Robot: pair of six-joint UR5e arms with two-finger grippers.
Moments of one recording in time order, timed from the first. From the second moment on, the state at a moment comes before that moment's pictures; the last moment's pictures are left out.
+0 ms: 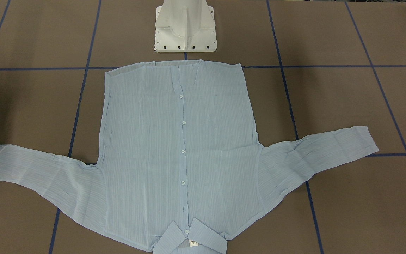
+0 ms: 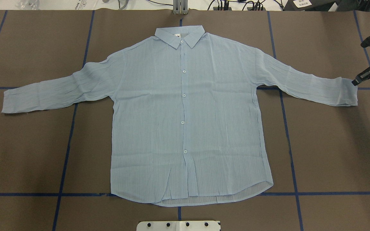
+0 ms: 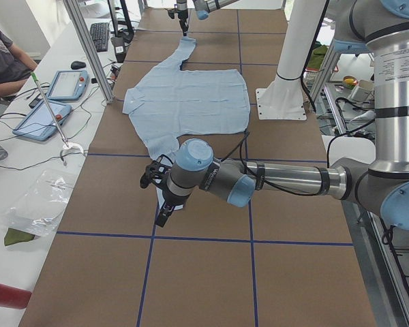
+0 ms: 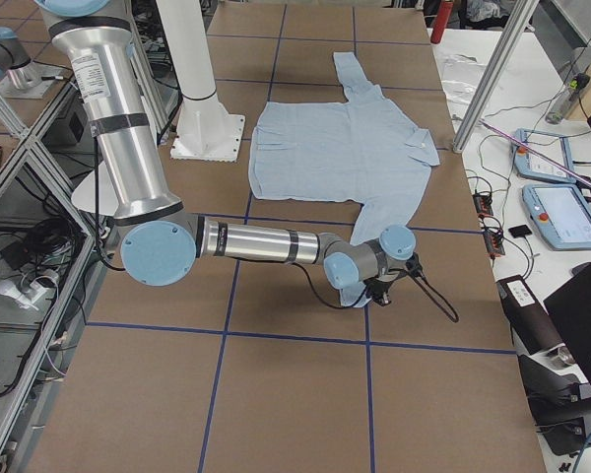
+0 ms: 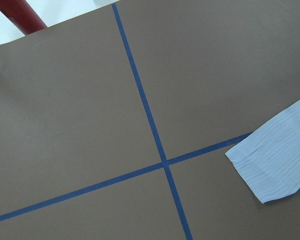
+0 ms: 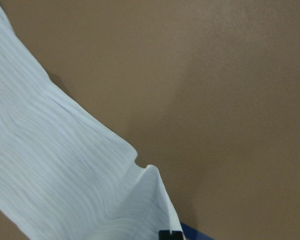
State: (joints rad) left arm -1.58 -1.44 -1.76 -1.99 -2.27 0.00; right arm 1.26 -1.32 1.21 -1.12 2.39 0.03
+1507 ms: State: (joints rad) left arm -1.57 -1.43 -1.76 -1.99 -2.31 0.01; right arm 0.70 -0.66 1.26 -1.10 1.98 1.43
